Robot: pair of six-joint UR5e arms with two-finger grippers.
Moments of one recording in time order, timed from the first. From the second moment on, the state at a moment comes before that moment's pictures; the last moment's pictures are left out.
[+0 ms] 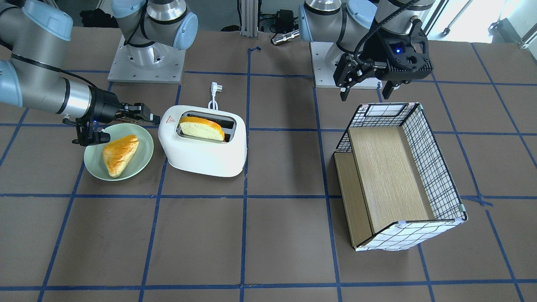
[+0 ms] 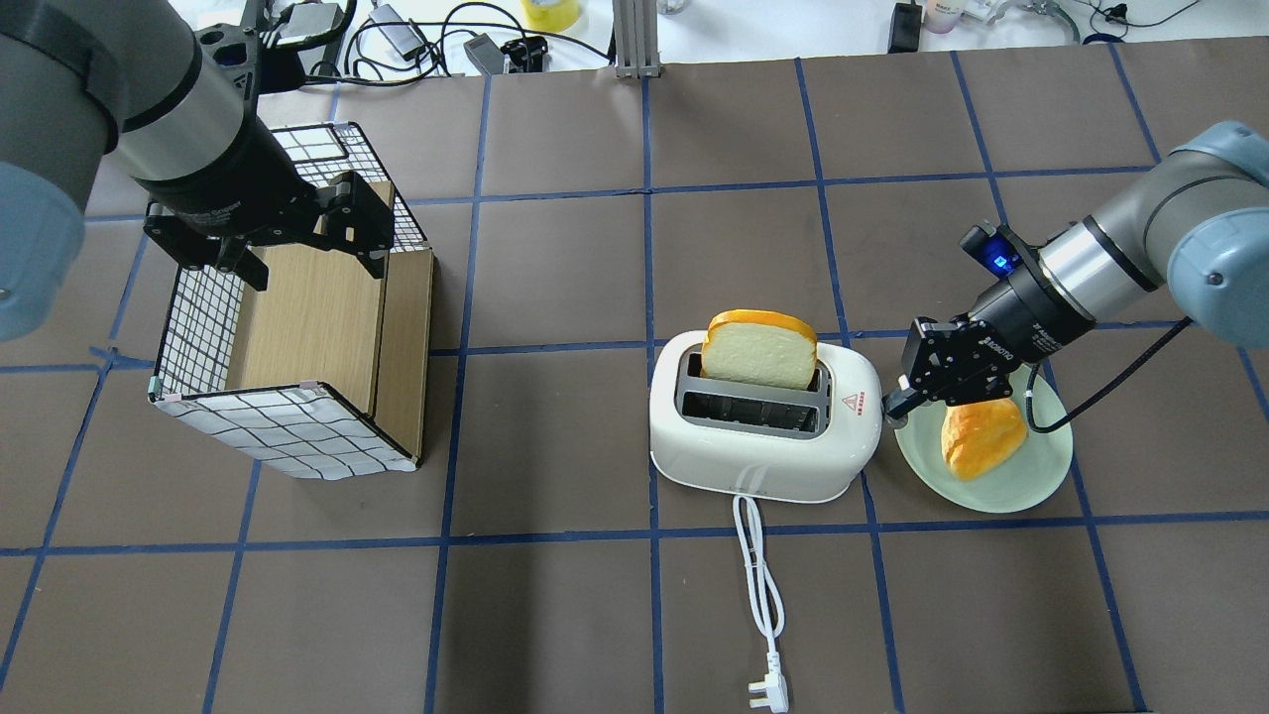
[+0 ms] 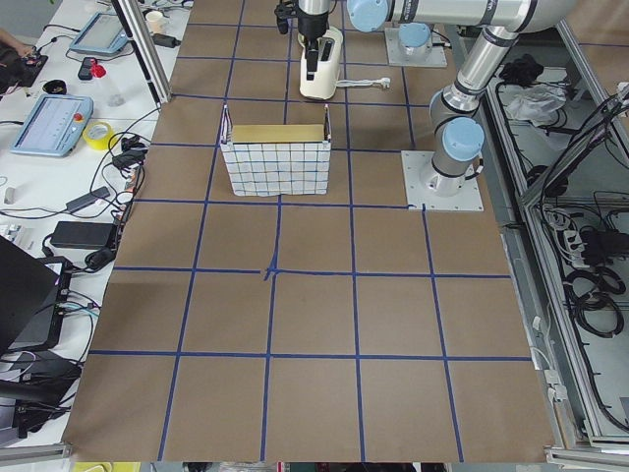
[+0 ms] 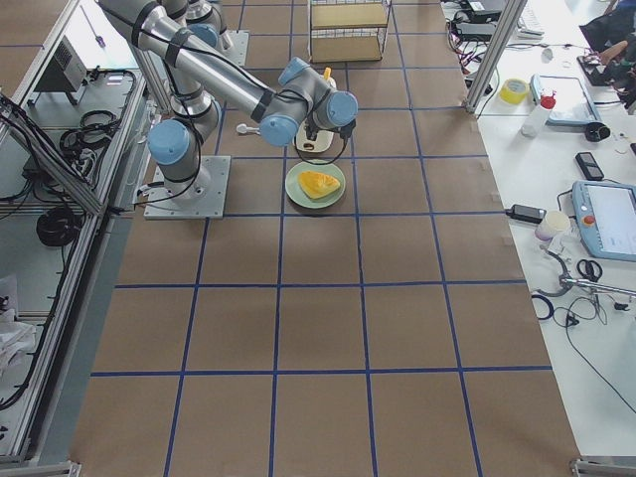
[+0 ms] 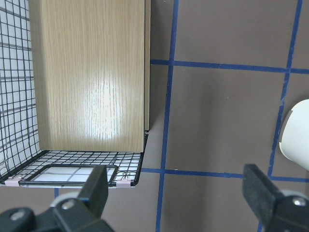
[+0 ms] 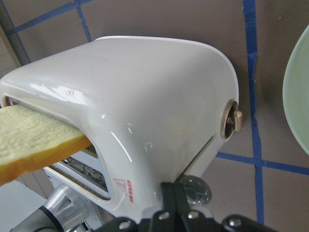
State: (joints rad) left arm -1.57 -1.46 -1.67 -1.52 1.59 -0.08; right arm 1.21 -1.51 1.99 -1.48 -1.06 -0.38
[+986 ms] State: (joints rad) left arm -1.57 -1.46 -1.67 -1.52 1.59 -0.08; right arm 1.21 -1.49 1.99 -1.51 -1.07 -0.38
